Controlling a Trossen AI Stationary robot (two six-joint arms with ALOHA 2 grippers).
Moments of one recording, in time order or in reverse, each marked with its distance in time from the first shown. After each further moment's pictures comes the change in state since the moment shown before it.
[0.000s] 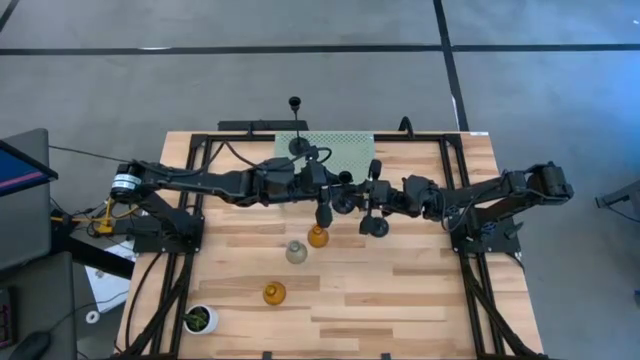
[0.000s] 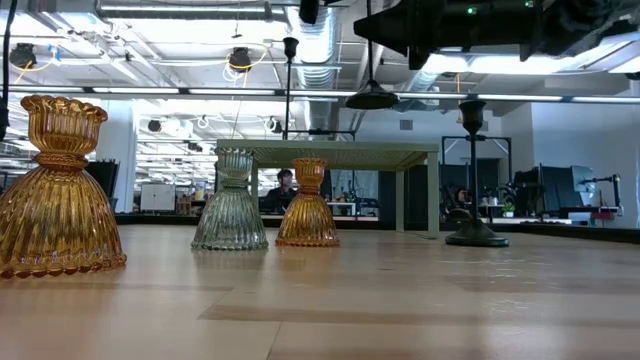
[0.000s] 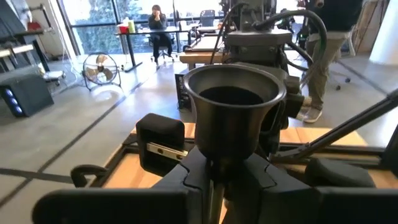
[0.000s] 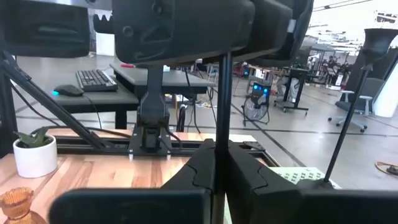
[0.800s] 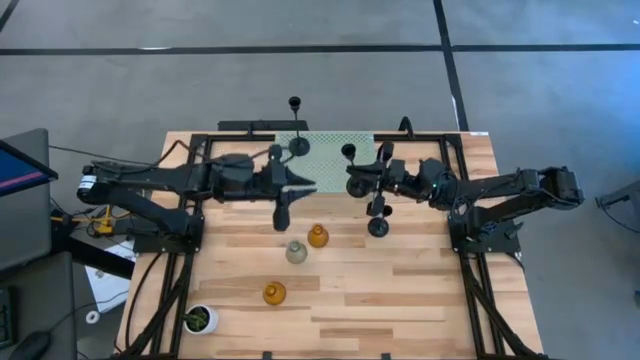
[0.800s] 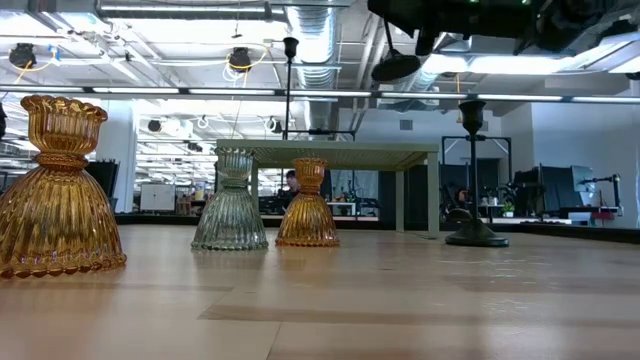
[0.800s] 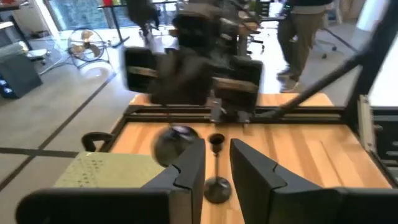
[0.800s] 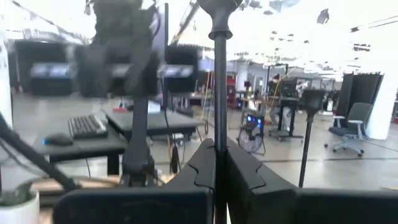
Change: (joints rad) left arm -0.071 -0.315 -0.064 -0.377 -0.015 -0.016; right arm -0.144 -0.091 0.001 0.073 -0.121 0.065
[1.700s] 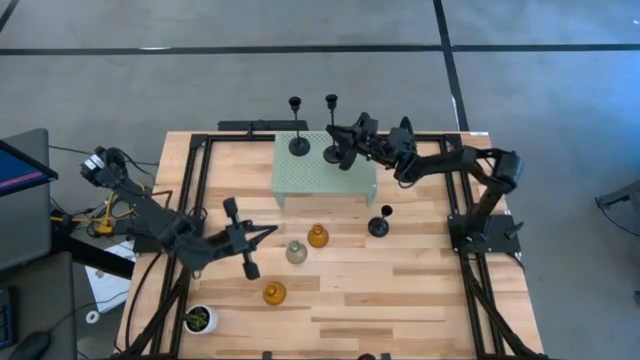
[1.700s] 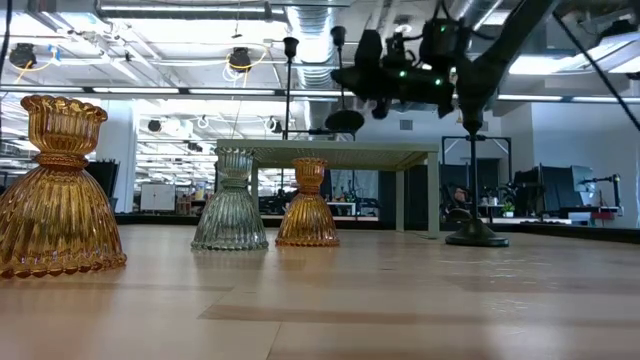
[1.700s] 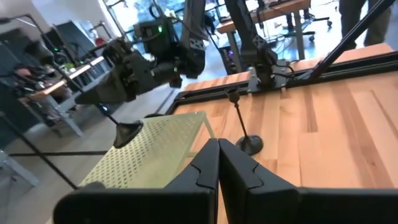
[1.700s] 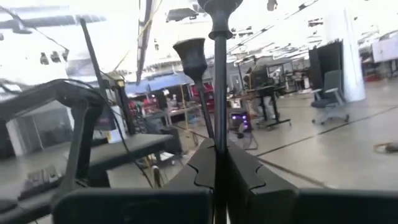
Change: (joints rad) left arm -0.618 -0.137 -0.371 0.157 -0.873 0.044; right arm -0.342 0.513 0.224 0.340 -0.176 0.348
